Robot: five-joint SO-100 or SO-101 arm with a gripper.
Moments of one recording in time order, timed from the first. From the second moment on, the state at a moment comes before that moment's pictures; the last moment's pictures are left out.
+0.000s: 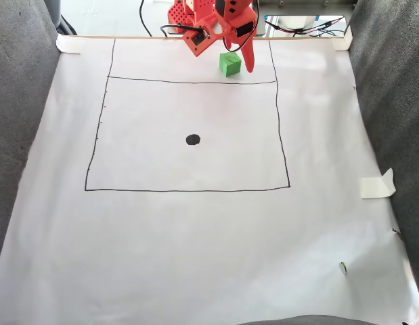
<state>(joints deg) -34.9 111.4 124.5 77.0 10.5</state>
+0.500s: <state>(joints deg) -34.2 111.7 130.7 74.2 9.6</state>
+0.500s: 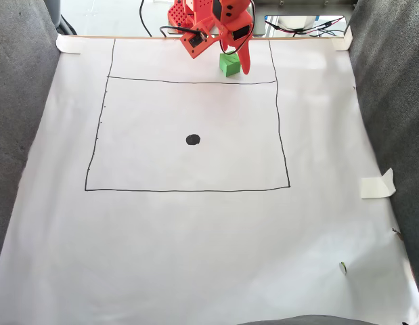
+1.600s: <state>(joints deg) -31.3 111.7 137.9 62.6 5.2</state>
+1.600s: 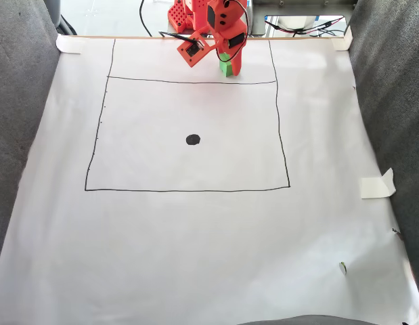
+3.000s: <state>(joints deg) -13.0 87.8 95.4 70.0 33.7</state>
